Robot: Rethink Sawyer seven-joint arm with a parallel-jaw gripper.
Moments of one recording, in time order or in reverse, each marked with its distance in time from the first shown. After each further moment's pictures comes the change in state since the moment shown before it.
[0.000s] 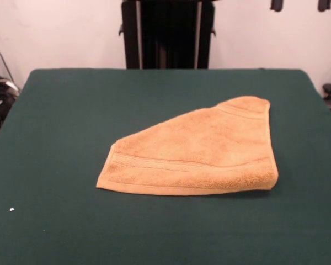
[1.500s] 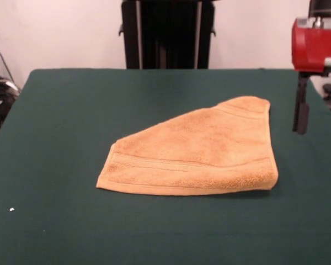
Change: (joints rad) arm -0.024 0.386 0.024 -0.455 -0.001 0.000 0.000
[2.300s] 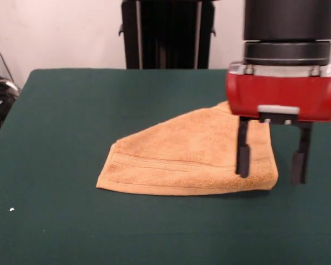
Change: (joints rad) arm -0.163 0.072 0.118 -0.123 -0.080 0.060 0.000
